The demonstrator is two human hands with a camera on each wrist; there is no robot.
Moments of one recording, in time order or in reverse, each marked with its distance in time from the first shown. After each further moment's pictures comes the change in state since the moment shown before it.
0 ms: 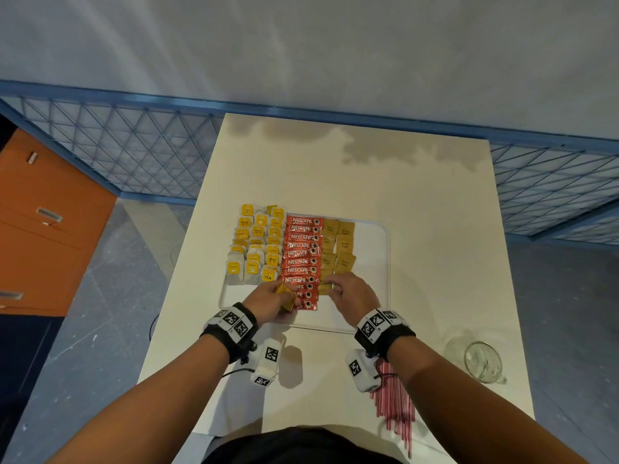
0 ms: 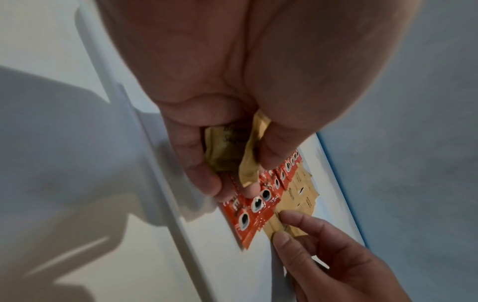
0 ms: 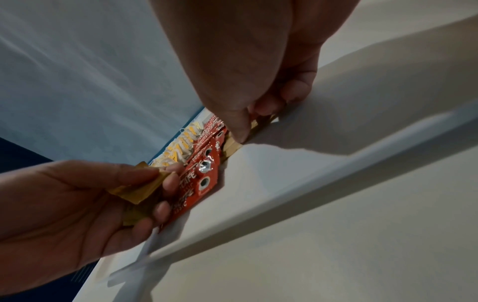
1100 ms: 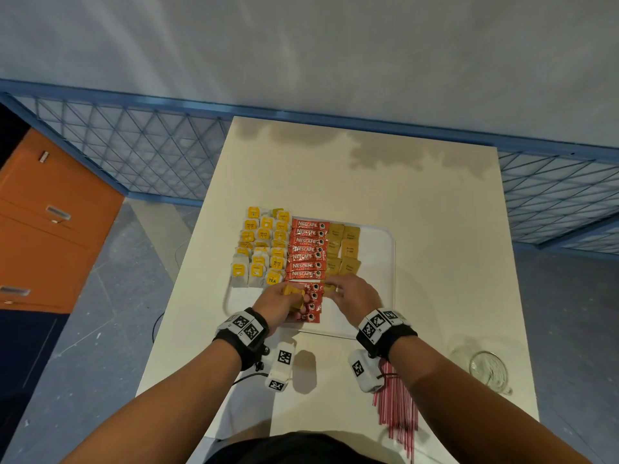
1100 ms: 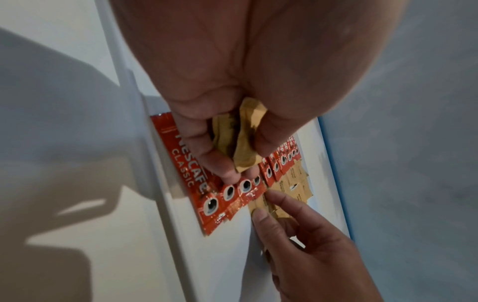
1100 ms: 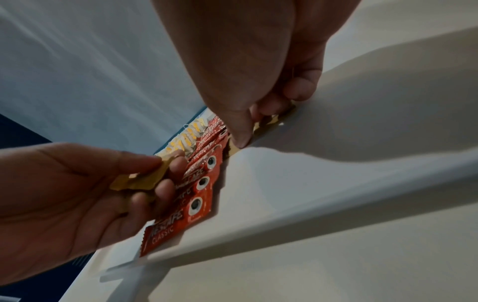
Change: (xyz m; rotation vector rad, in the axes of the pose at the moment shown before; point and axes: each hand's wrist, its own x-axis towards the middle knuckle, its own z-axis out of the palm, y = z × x) left_hand -0.002 -0.001 0.014 -0.107 0.064 0.045; right_hand 0.011 -0.003 -0.003 -0.051 -0.033 -0.038
